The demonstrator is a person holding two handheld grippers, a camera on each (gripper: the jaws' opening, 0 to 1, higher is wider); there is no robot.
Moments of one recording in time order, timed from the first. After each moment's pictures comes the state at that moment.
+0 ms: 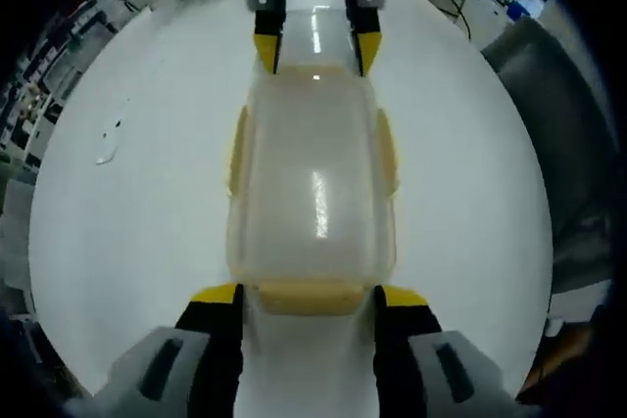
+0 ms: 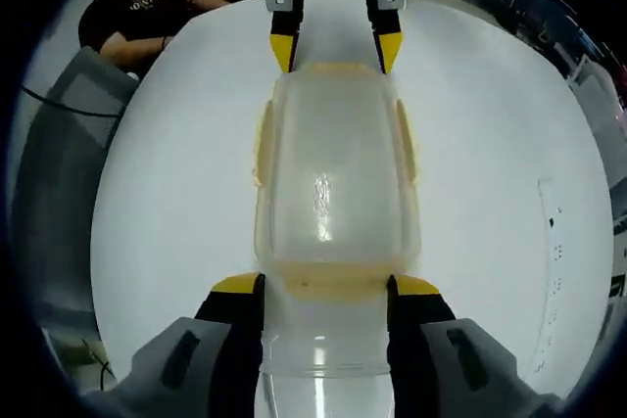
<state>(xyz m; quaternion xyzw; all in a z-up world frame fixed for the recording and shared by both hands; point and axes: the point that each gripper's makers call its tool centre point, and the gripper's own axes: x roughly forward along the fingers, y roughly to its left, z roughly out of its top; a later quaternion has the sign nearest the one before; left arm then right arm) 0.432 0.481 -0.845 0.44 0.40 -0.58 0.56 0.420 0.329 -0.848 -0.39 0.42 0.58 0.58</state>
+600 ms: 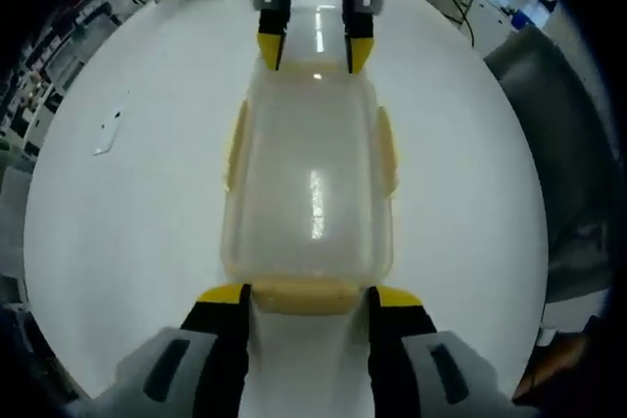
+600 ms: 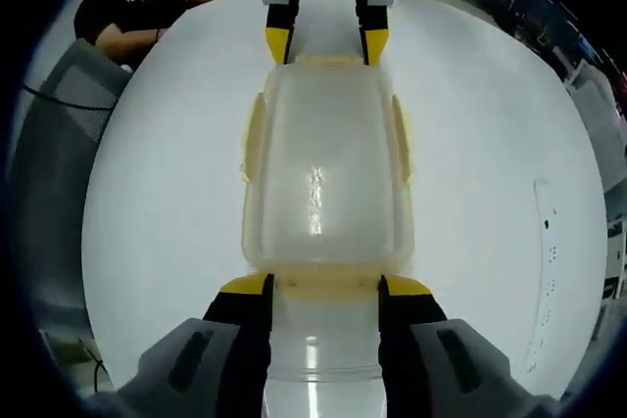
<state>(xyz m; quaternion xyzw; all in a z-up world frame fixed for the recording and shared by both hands) 0.446 0.483 -0.845 0.43 0.40 -0.58 0.57 0.430 0.328 -0.848 -0.41 0.42 0.56 0.58</state>
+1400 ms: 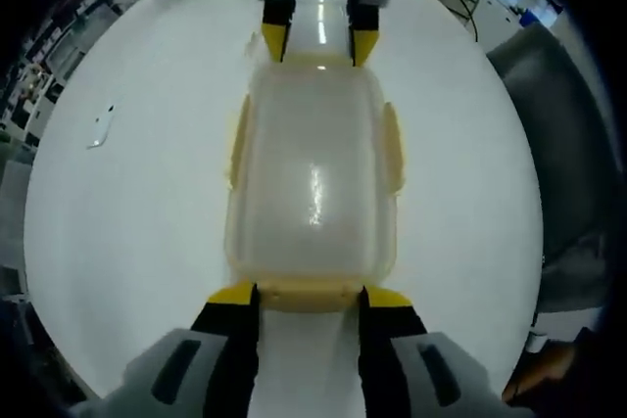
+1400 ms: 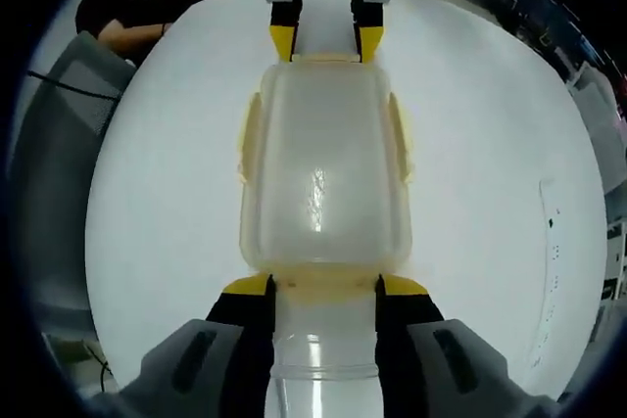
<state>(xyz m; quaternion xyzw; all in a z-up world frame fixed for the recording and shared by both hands) 0.421 0.487 -0.844 0.44 0.43 -0.56 0.56 0.408 0.324 -0.849 -0.41 0.42 0.56 0.58</state>
